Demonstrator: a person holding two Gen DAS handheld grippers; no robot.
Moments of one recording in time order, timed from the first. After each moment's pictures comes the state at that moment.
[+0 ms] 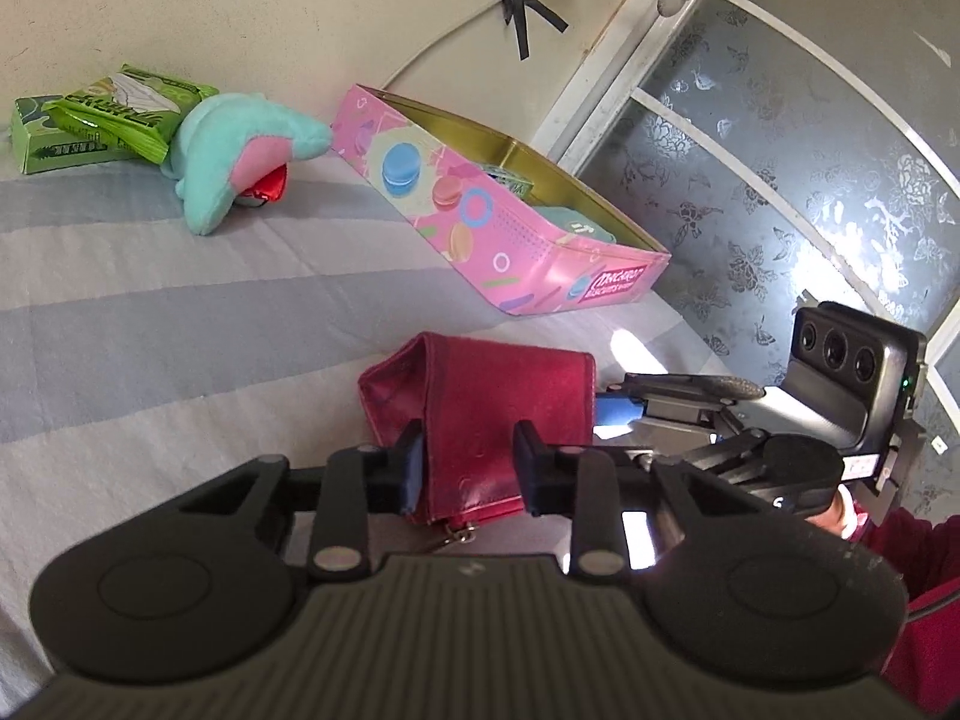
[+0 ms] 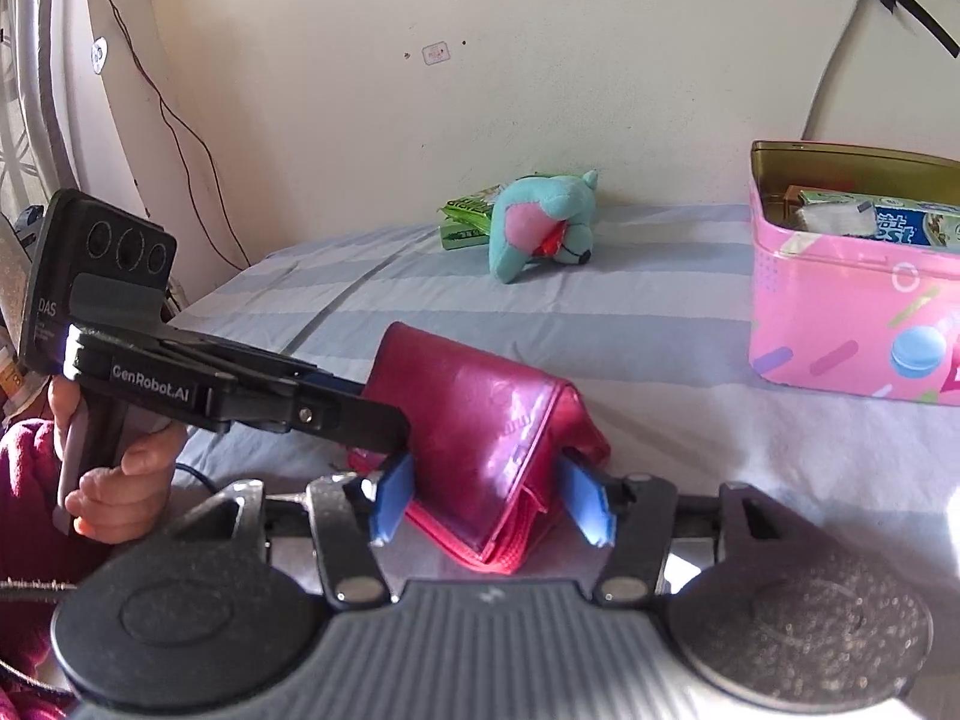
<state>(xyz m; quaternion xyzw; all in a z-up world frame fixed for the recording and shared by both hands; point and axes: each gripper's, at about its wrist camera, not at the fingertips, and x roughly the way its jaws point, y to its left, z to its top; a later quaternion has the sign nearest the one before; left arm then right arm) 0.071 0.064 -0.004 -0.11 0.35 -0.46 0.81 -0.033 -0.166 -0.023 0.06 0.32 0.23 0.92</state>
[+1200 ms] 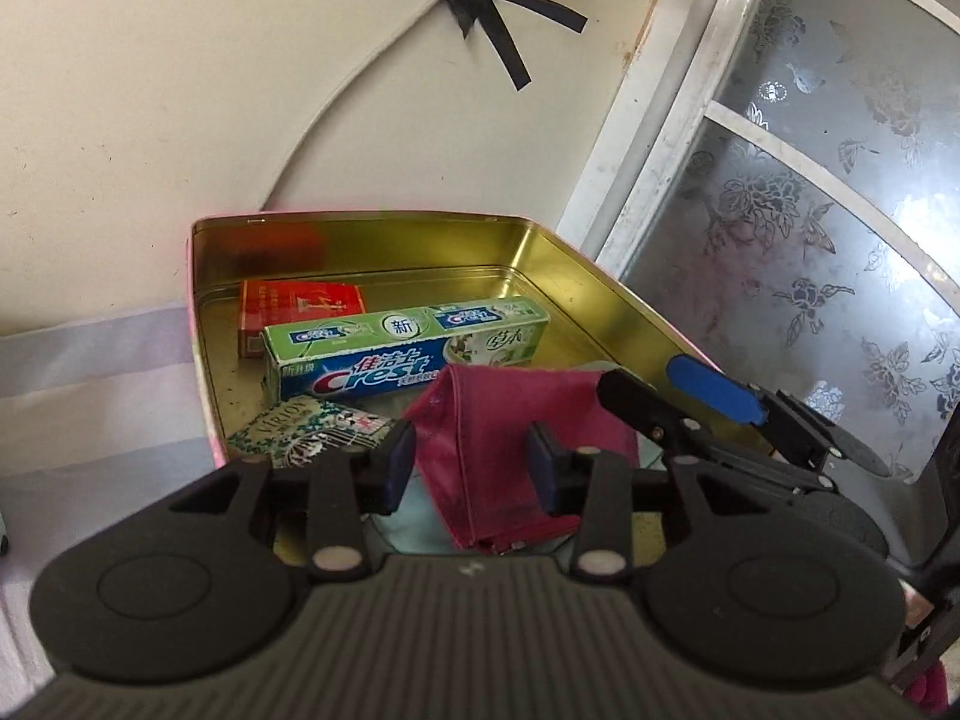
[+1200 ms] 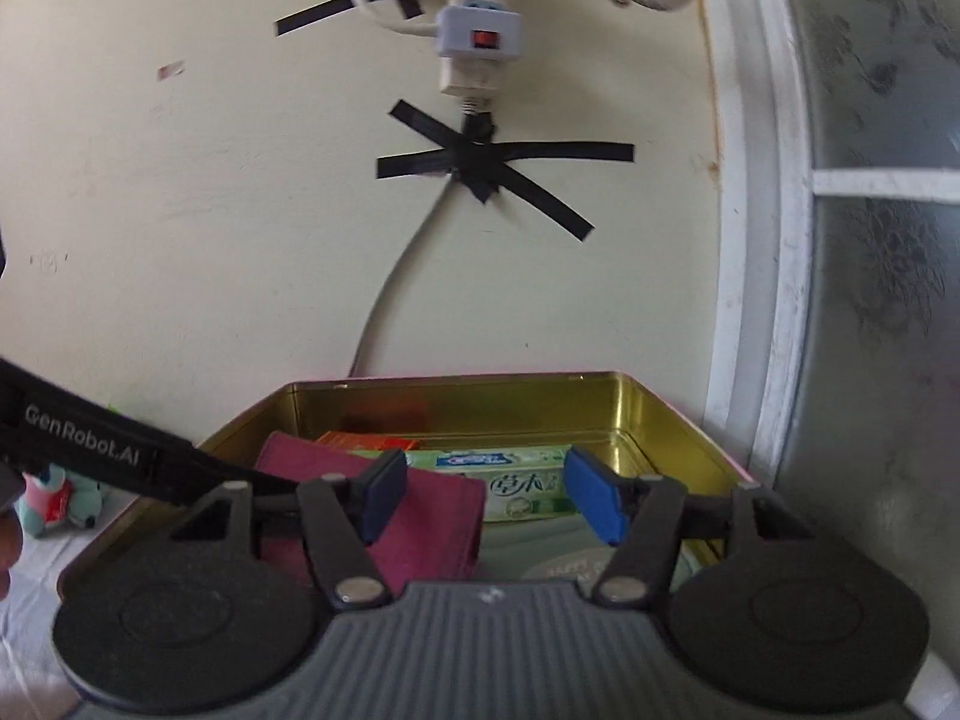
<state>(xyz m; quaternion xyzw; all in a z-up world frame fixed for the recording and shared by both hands) 0.171 -0.179 0.053 -0.03 0.33 -0.37 0.87 0.057 -0.353 0.008 0.05 0.15 -0.07 0.99</state>
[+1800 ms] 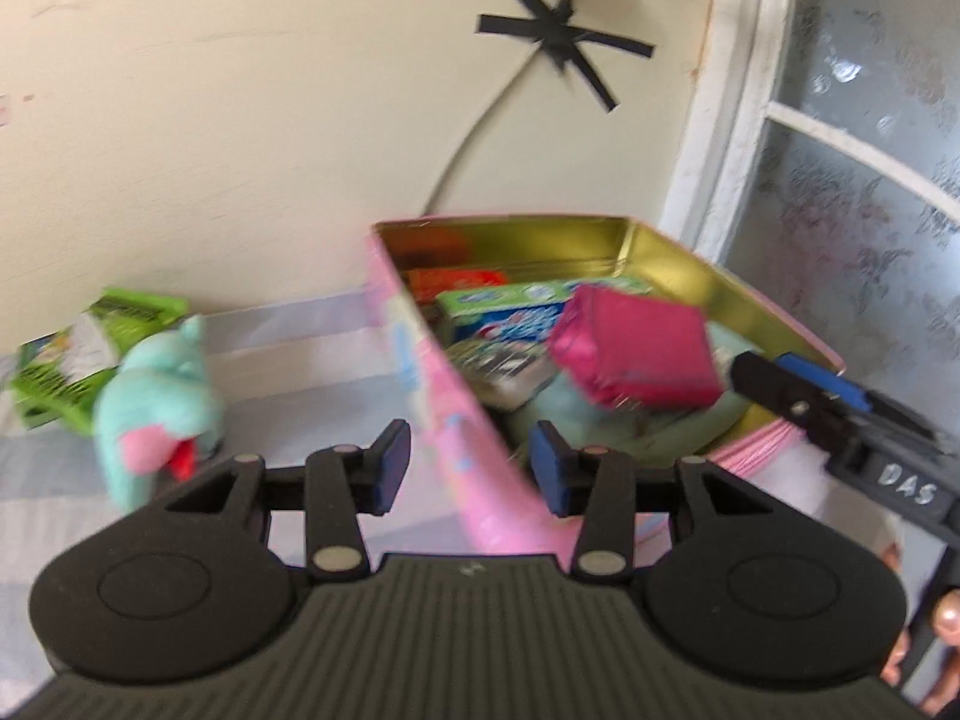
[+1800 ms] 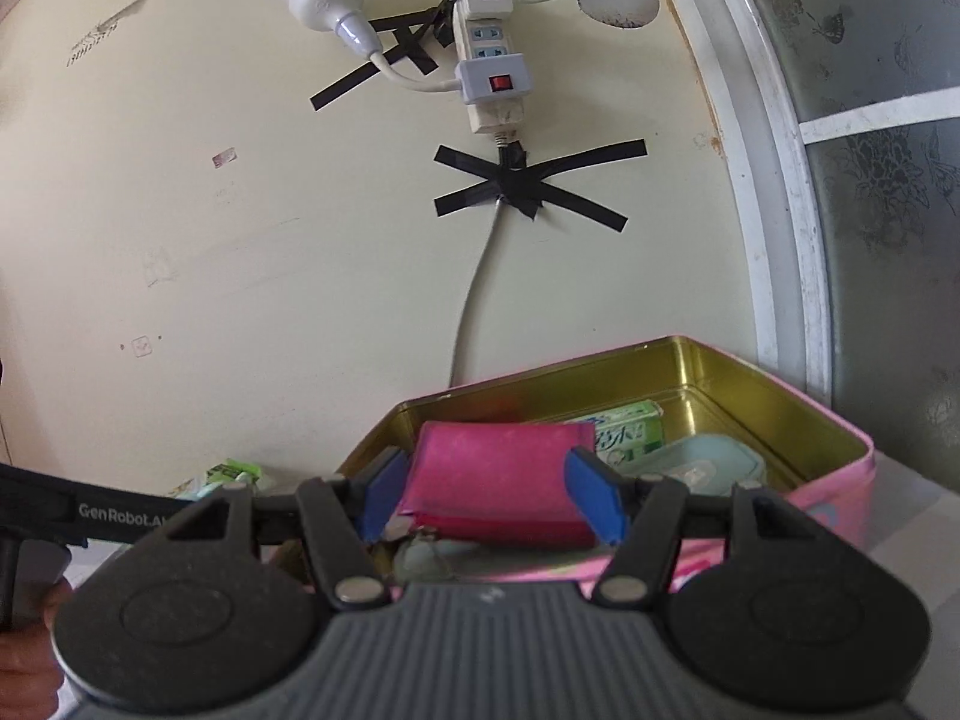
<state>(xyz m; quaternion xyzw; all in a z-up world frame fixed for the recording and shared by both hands) 0.105 -0.105 0.065 0.03 0.30 -0.25 0.92 -0.008 -0.318 0.021 0.14 0.13 -0.01 0.98</state>
